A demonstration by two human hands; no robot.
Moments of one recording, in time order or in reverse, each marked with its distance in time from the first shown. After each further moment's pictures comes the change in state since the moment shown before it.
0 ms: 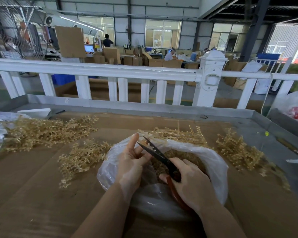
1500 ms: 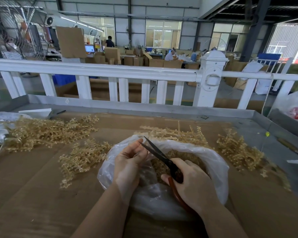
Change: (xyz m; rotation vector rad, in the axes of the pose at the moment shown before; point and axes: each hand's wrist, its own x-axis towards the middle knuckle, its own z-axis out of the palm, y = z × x) left_hand 0.004 -0.001 -0.002 -0.130 0.119 0.021; right_hand -0.002 0.001 -0.003 -0.011 0.006 0.003
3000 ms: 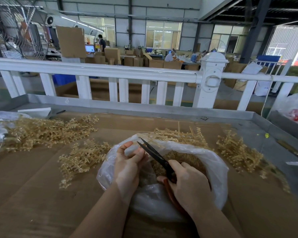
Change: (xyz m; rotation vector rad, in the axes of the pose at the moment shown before) left_hand -0.001 0.002 0.003 -0.048 0.093 -0.042; right_hand 0.001 -0.015 0.004 -0.150 0.125 -0.060
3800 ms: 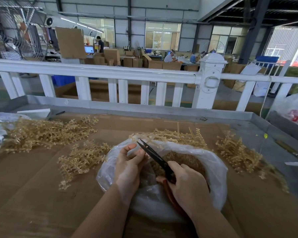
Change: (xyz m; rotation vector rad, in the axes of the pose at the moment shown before) left_hand 0.009 -0.008 -0.006 0.016 -0.049 0.005; right_hand 0.000 0.002 0.006 0.049 0.042 -0.017
